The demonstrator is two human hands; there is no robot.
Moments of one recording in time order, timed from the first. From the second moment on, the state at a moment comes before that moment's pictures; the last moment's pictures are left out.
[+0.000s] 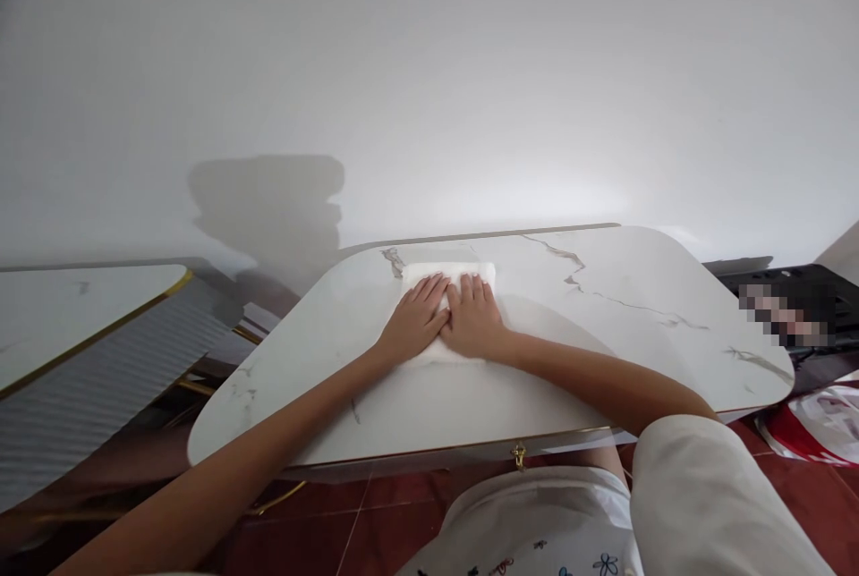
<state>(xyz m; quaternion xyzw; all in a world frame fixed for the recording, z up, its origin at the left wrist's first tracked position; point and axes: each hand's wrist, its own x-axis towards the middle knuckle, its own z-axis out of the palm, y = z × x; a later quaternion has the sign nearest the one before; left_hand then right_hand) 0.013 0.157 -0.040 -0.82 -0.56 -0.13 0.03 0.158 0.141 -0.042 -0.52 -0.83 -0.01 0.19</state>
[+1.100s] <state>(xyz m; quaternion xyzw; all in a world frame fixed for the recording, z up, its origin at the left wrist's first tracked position) 0.045 0.157 -0.036 -0.80 -0.58 -0.13 0.02 0.187 0.146 -0.036 -0.50 -0.85 0.01 0.17</state>
